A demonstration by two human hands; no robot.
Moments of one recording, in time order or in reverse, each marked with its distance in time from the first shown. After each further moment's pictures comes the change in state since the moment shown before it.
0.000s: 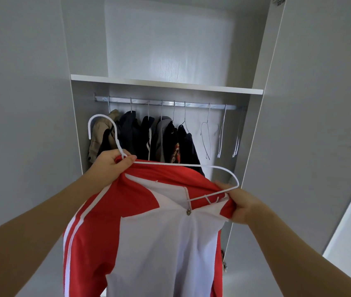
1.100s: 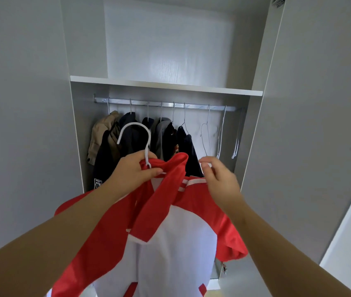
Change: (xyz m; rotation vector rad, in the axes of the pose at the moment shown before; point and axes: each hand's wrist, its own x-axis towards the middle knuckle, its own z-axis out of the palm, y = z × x) left_hand -0.002 0.022 0.041 0.068 -0.036 0.043; right_hand -0.027 -0.004 0.047 -0.782 0.236 -0.926
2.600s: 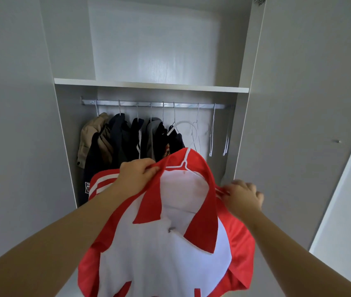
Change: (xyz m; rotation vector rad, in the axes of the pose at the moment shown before) left_hand 0.015 -0.003 0.034 0.460 -0.076 0.038; right_hand -0.010 0.068 -0.043 -0.784 -0.131 0.239
